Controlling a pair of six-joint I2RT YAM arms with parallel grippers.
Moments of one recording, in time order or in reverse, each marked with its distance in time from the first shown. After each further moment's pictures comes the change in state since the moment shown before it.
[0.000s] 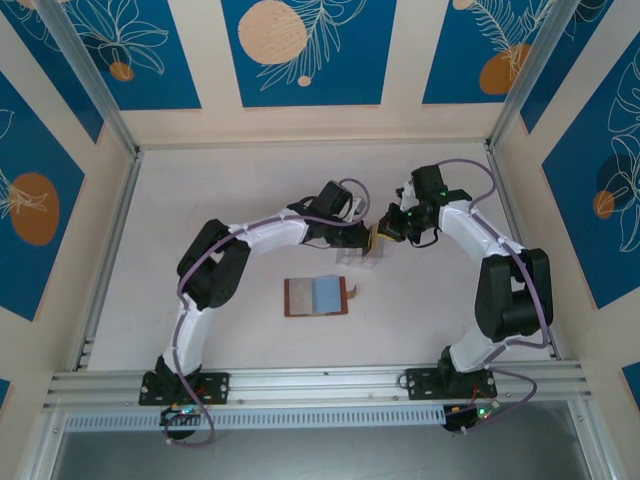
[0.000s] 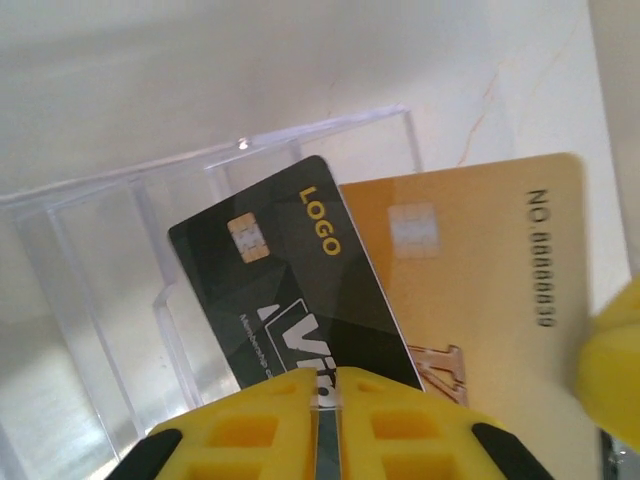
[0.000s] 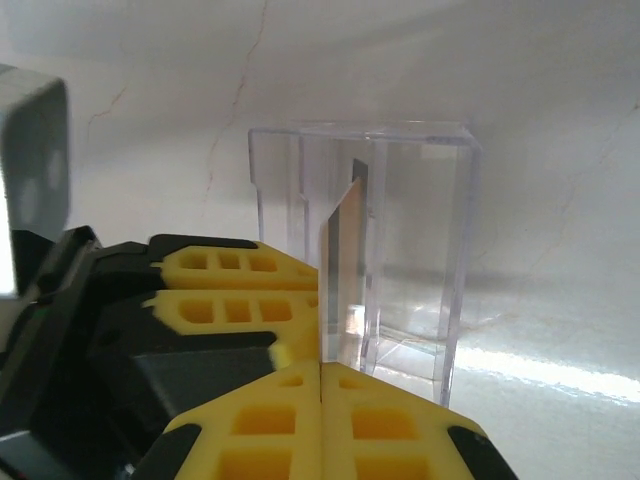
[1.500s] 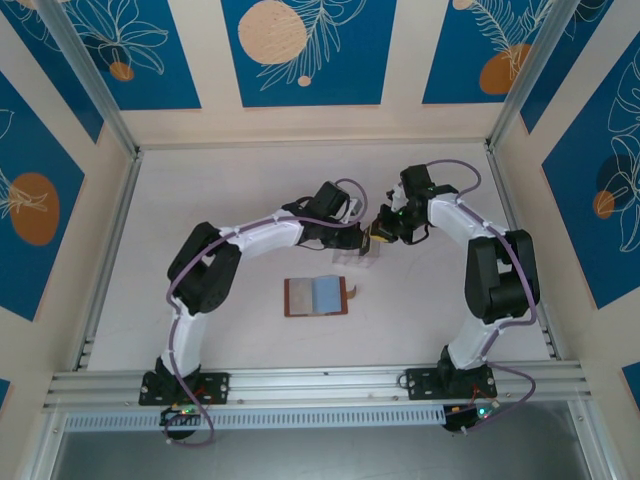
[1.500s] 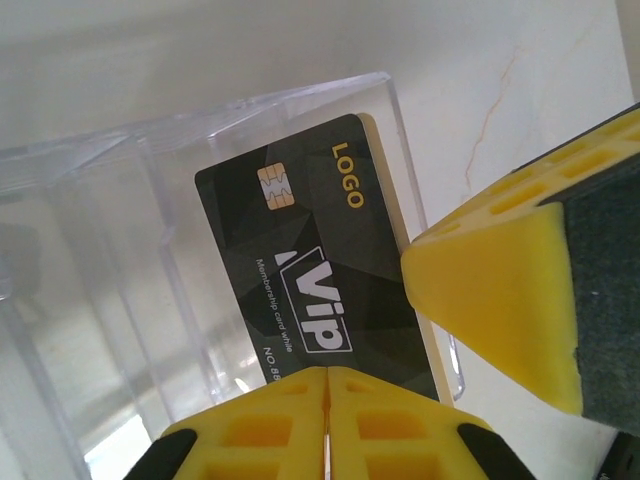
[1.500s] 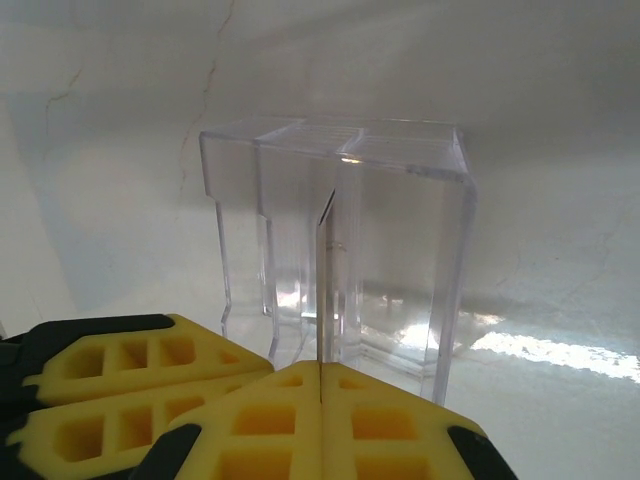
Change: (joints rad) left arm -0.010 -0.065 -0.050 -0.048 -0.064 0.046; right arm 0.026 0.129 0.062 -0.011 -0.008 -0.011
